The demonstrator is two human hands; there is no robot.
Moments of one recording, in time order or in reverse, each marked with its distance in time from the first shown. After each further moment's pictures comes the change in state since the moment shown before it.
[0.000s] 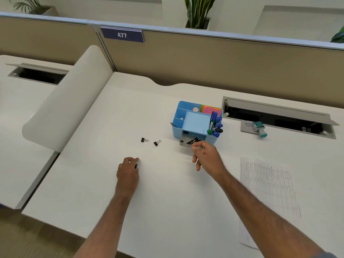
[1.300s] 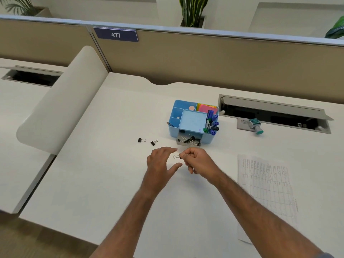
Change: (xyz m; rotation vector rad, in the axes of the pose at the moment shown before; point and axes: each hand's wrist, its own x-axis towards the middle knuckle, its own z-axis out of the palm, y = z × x) left_hand -0.025 0.111 0.004 -0.201 0.058 0.513; right_hand -0.014 -0.008 0.012 0.064 -0.188 0.107
